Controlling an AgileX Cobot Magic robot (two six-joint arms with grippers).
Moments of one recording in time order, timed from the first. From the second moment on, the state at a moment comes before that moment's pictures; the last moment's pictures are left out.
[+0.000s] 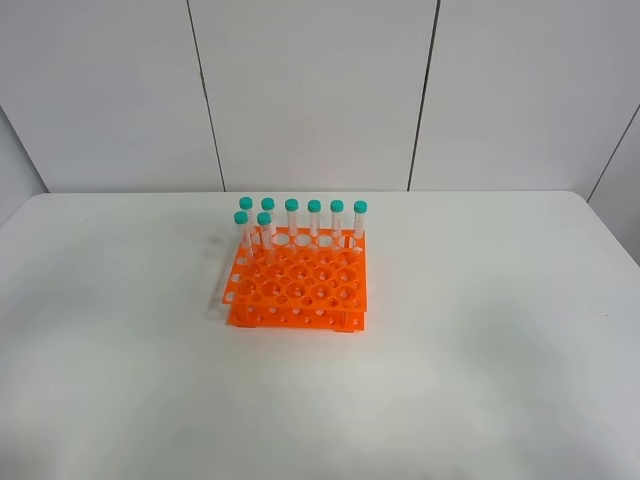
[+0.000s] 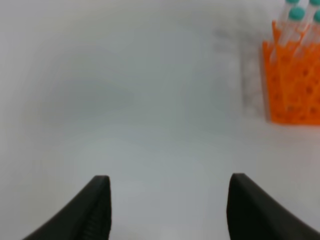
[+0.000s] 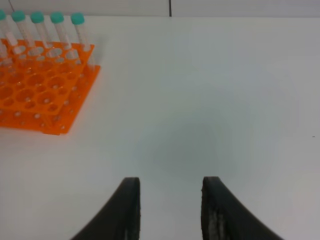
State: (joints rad) left arm -0.06 0.30 -0.66 0.08 1.02 -0.11; right arm -0.02 -0.01 -0.50 0.10 1.03 -0.05
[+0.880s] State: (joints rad) left arm -0.06 0.00 -0.59 0.04 1.21 -0.09; right arm -0.02 -0.01 -0.50 0.10 1.03 -0.05
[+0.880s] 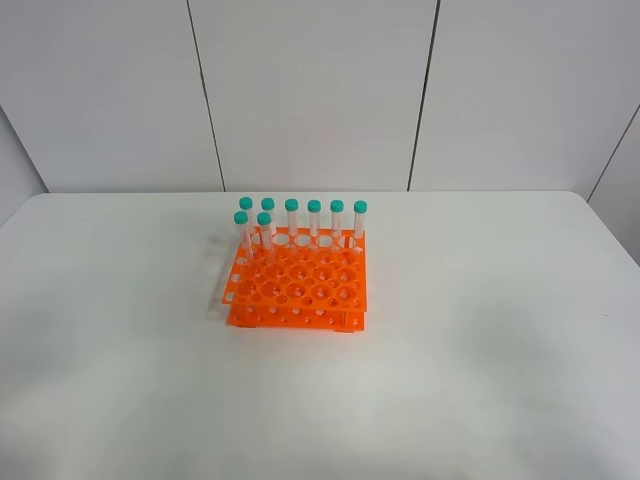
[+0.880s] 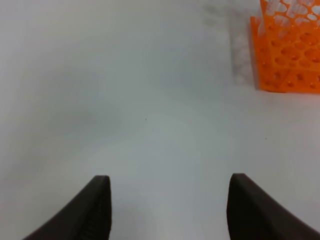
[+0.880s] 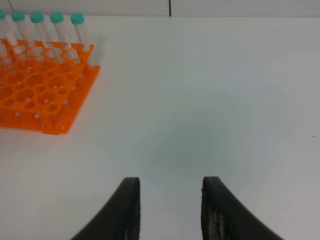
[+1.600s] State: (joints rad) left arm -0.06 0.00 -0.57 -0.01 1.18 -0.03; right arm -0.02 -0.01 -0.50 0.11 1.03 -0.05
